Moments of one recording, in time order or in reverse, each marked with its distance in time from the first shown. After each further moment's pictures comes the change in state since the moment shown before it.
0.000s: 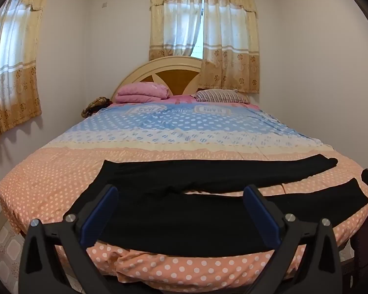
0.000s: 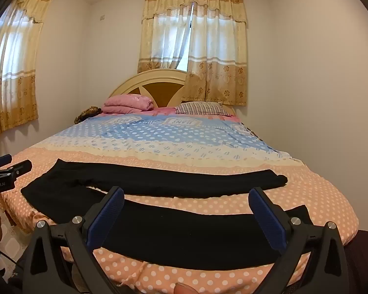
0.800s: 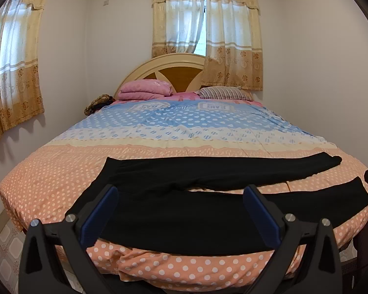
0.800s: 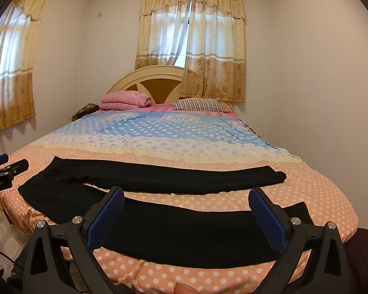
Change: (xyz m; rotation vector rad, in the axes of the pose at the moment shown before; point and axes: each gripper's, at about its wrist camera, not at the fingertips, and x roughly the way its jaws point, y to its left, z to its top) left arm 0.004 0.013 -0.004 0.011 0.005 0.013; right arm 0.007 -0.003 -0.005 0.002 0.013 -0.010
